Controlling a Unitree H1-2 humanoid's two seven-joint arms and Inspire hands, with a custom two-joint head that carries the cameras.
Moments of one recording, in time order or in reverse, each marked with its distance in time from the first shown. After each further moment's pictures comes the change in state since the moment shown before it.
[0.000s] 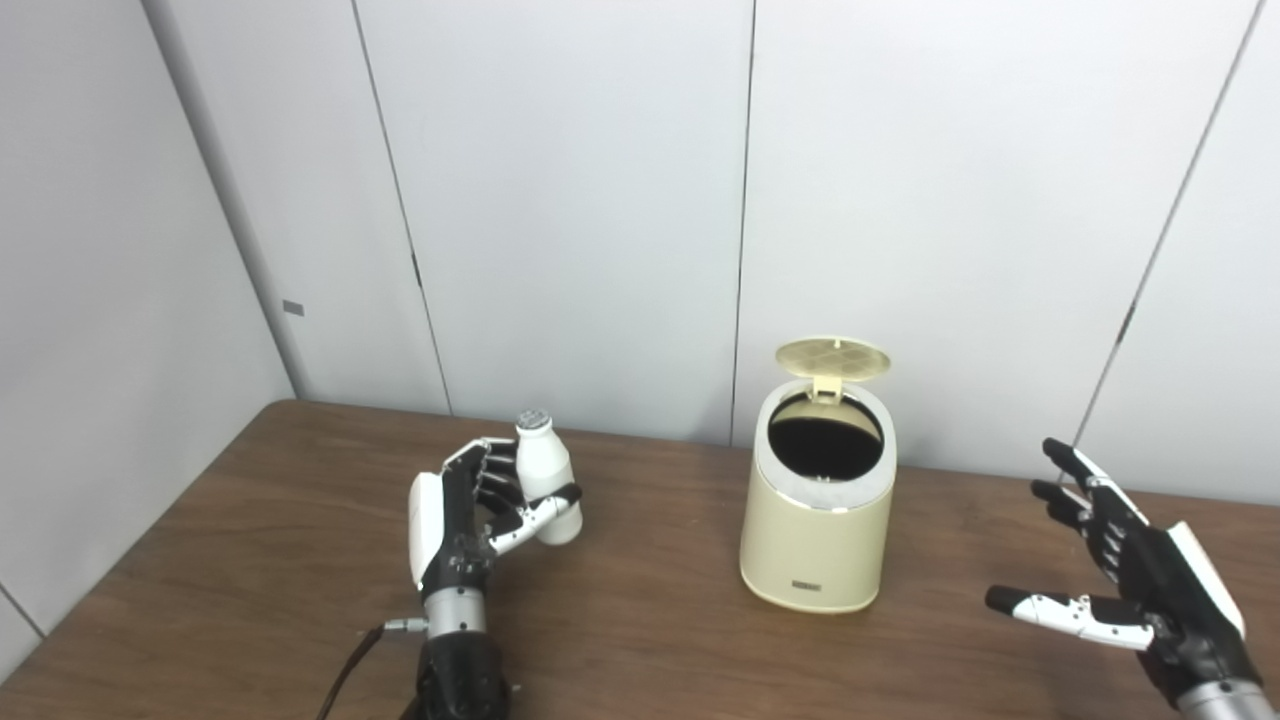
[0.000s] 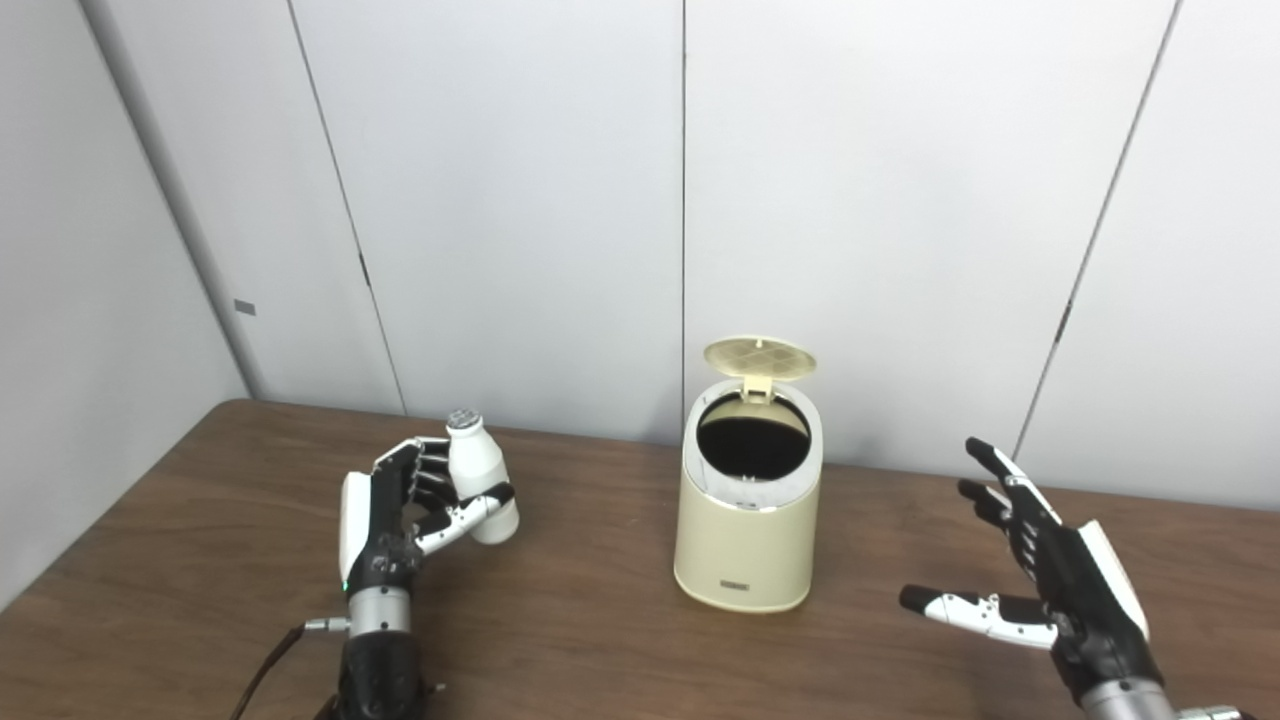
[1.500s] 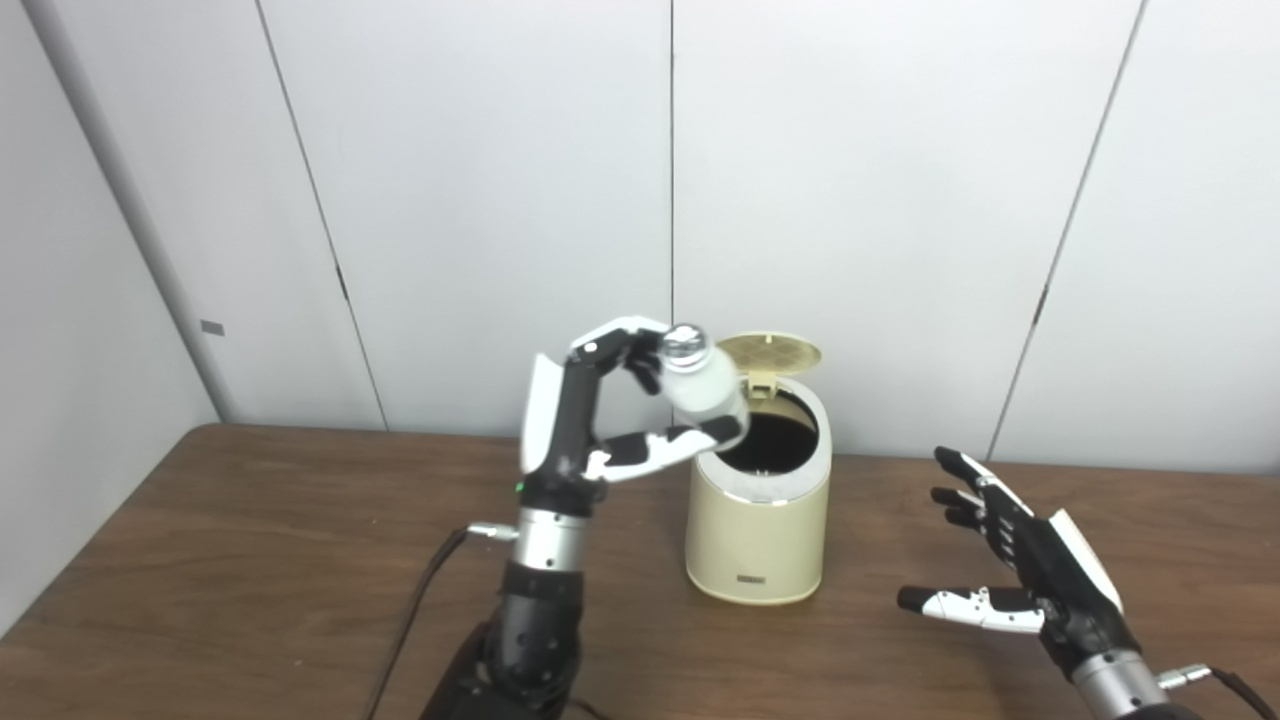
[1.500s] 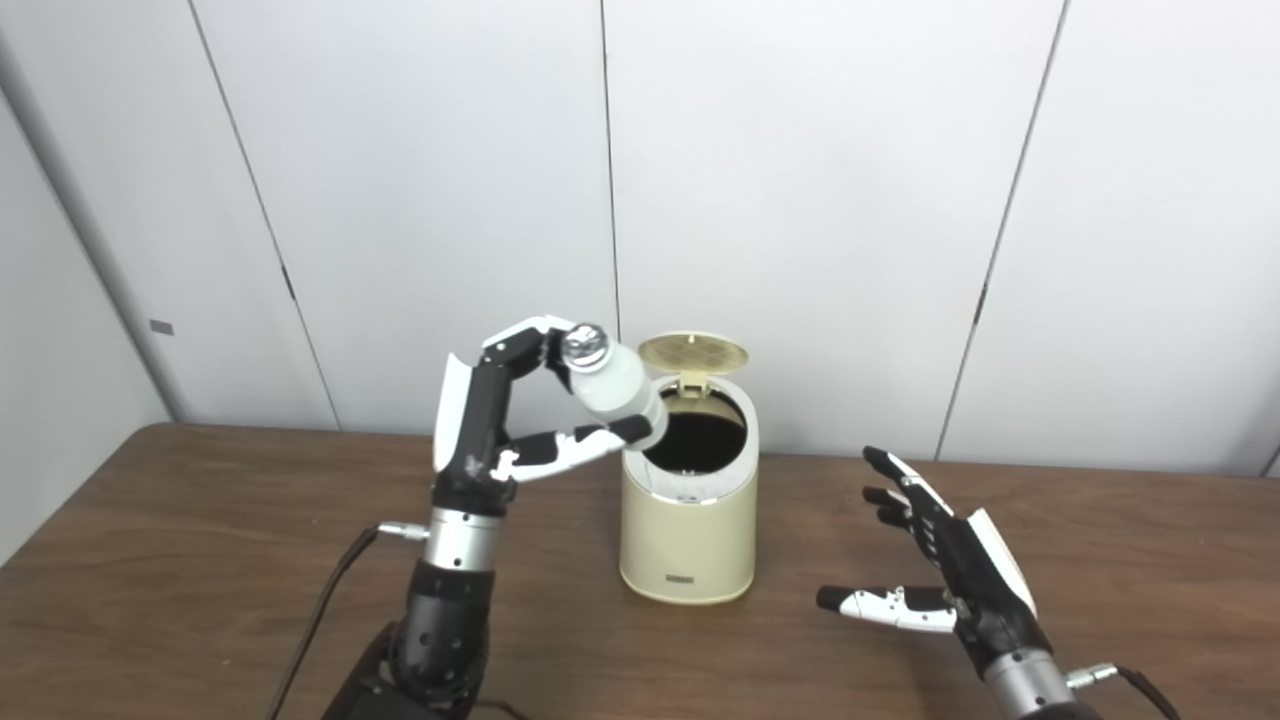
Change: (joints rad) left arm -0.154 -0.041 -0.351 -0.230 -0.036 -0.223 -0.078; right arm -0.017 0.024 0.037 0.125 -0.062 -0.084 -0.015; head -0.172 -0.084
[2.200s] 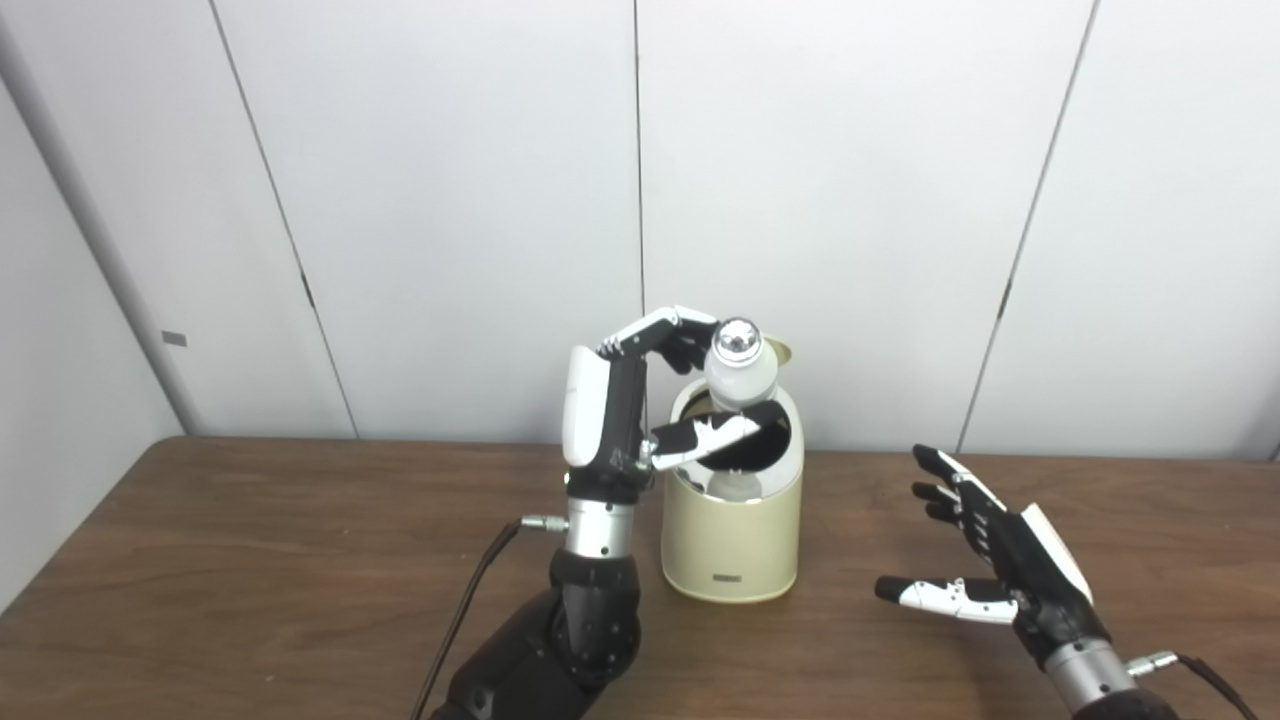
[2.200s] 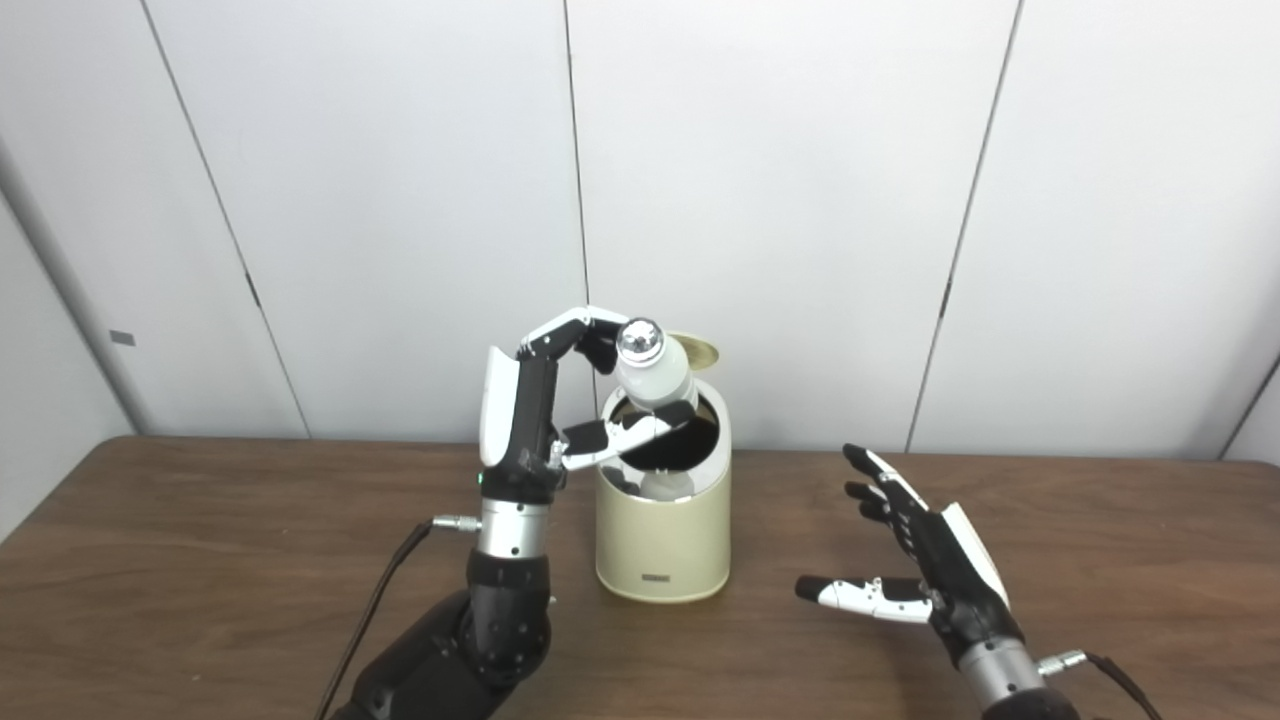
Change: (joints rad) left arm -0.187 0.052 -0.365 0.300 0.061 -0.004 0.515; right arm -0.001 -0.003 -0.008 0.017 -0.009 -0.001 -0.014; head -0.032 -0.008
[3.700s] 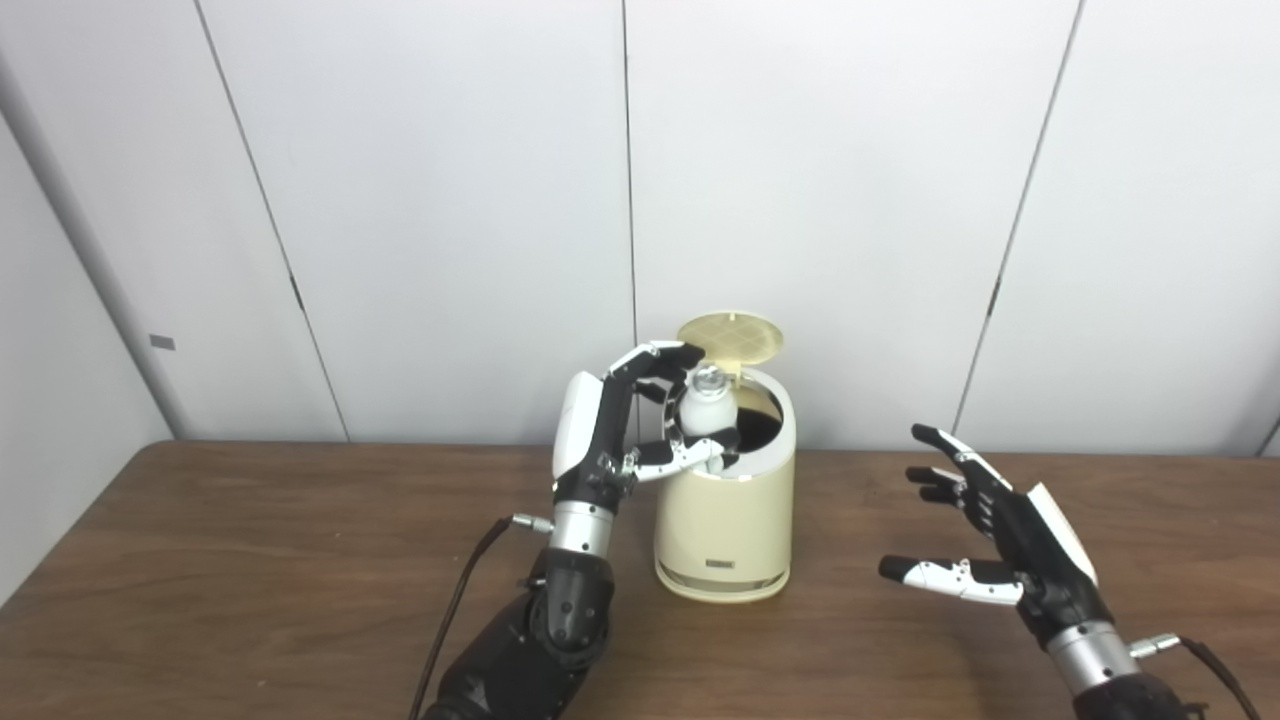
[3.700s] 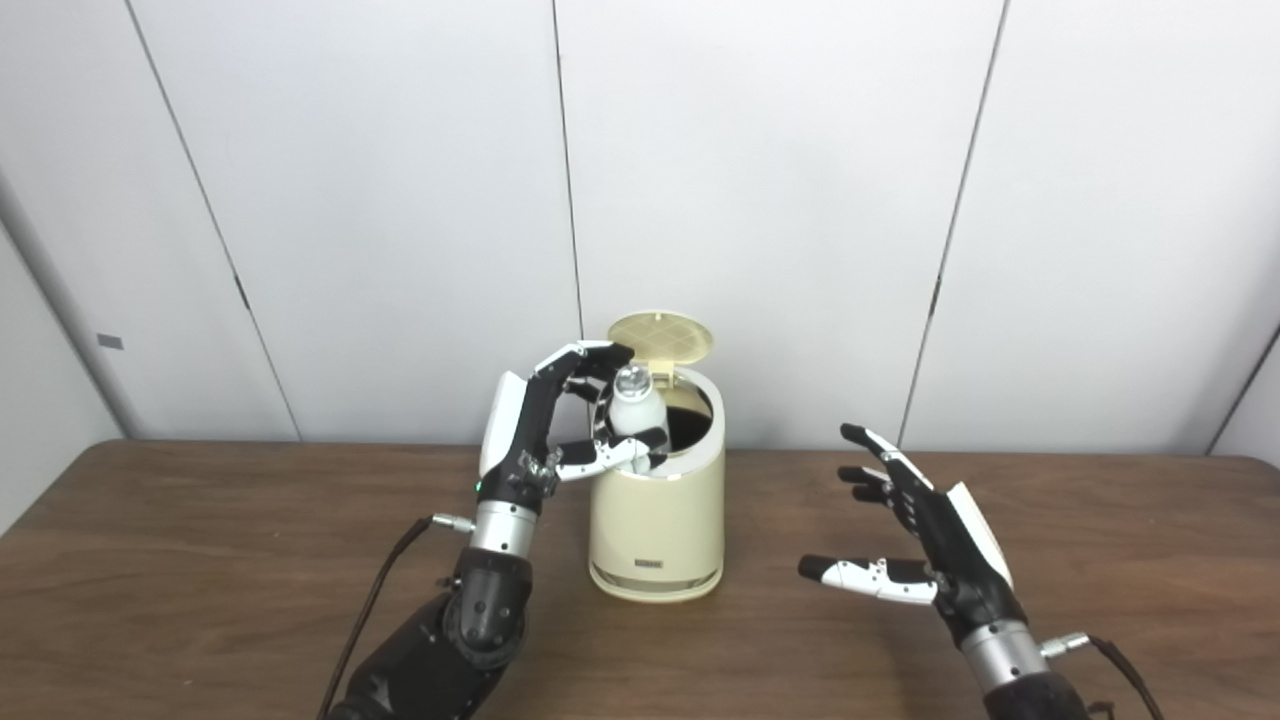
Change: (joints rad) left arm -0.017 -0.054 0.183 0.223 -0.129 -0.009 -0.358; right arm -0.018 -0.005 -0.021 0.019 0.011 -0.084 -0.008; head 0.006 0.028
